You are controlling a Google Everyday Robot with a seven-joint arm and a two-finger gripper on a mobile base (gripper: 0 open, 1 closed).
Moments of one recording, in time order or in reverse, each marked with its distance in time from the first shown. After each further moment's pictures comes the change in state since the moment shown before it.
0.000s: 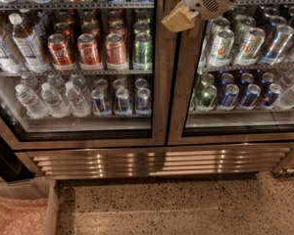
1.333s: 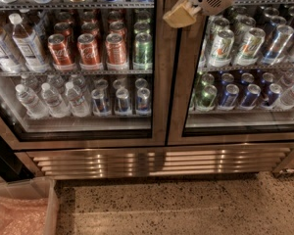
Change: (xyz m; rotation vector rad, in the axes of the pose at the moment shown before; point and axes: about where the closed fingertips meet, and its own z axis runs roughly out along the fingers) arm -0.001 -0.009 -0.003 0.002 -0.009 -0.007
